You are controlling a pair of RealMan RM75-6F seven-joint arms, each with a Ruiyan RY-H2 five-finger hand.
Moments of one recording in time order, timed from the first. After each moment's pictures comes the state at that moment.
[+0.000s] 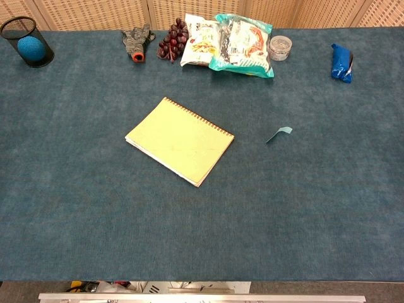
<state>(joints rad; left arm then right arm) -0.01 -1.15 -0.01 -1.52 1.58 1.60 -0.04 0.11 -1.04 0.01 -1.64 -1.63 1.41 0.08</state>
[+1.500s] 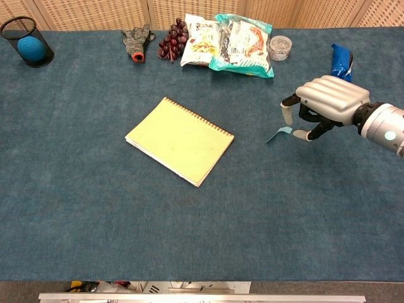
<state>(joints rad) -0.02 -1.16 -0.01 -1.49 1.52 1.53 -0.08 0.57 -1.39 0.09 -1.46 -1.48 0.86 -0.19</state>
